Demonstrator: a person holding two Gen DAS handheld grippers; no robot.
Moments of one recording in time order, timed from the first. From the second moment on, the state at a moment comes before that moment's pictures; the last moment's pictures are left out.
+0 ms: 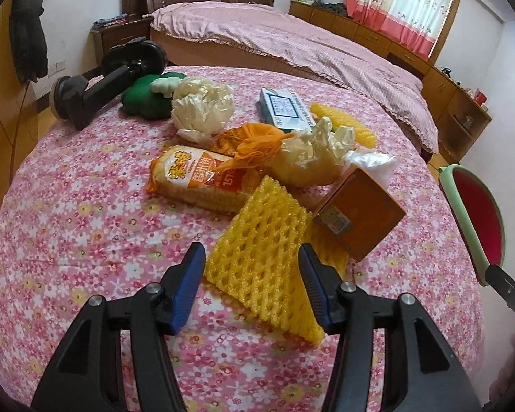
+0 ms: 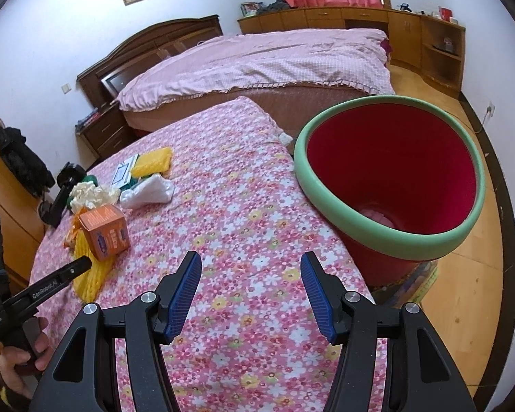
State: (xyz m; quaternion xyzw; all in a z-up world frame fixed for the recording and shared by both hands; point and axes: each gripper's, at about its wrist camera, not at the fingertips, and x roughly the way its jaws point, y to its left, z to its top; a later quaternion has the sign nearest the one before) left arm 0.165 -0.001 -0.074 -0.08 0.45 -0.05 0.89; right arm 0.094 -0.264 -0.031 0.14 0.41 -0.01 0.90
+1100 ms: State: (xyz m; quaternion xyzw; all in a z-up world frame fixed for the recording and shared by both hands) left arm 0.134 0.065 -0.040 -0.11 0.38 0.00 0.92; right arm 0.133 -0.175 -0.025 0.10 0.42 0.10 0.90
